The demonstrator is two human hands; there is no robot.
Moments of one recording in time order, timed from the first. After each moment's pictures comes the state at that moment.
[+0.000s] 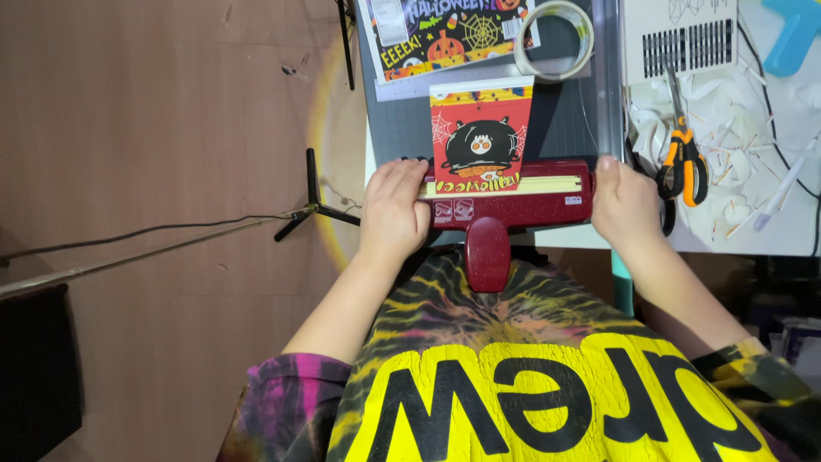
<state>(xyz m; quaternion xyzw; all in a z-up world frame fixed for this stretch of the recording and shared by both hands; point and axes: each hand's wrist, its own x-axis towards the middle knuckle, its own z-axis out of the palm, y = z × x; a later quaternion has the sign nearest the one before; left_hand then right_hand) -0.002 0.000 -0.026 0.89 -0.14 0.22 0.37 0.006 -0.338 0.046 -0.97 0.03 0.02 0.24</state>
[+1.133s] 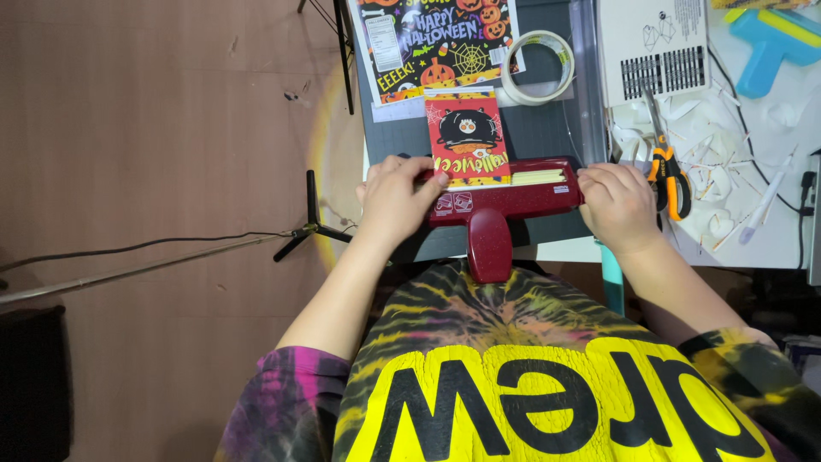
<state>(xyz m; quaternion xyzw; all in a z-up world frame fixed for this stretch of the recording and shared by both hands) 0.034 -0.001 0.053 0.90 -0.01 -0.14 0.41 0.039 -0.378 0.008 -0.86 -0.38 -0.33 0.04</state>
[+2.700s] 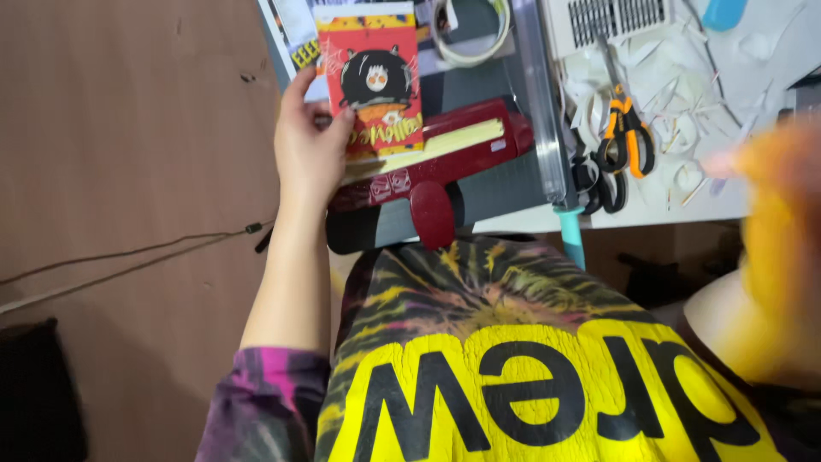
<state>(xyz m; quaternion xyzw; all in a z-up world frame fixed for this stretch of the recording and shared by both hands) 0.076 -0.022 0.079 0.80 0.14 -0.06 0.57 -0.060 -0.451 0.203 -0.93 -0.11 -0.09 0.33</state>
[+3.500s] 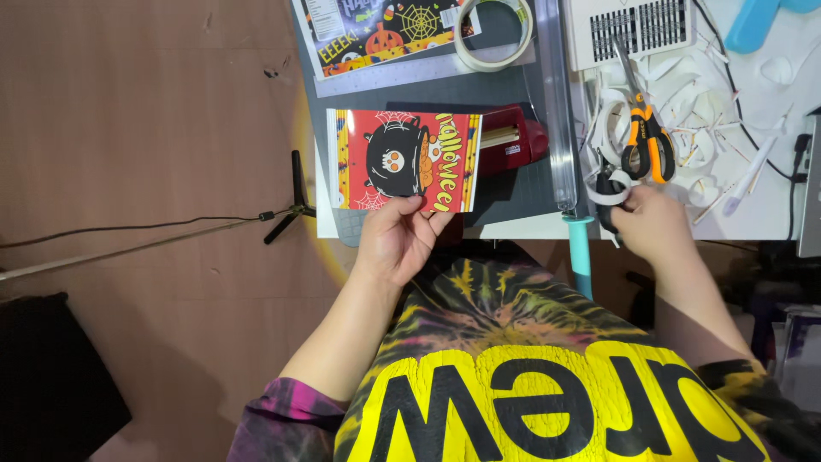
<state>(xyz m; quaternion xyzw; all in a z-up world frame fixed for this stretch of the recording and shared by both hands) -0.029 -0.093 0.040 0.06 0.28 -0.15 0.95 -0.024 -0.480 0.016 -0.94 0.20 0.23 0.12</state>
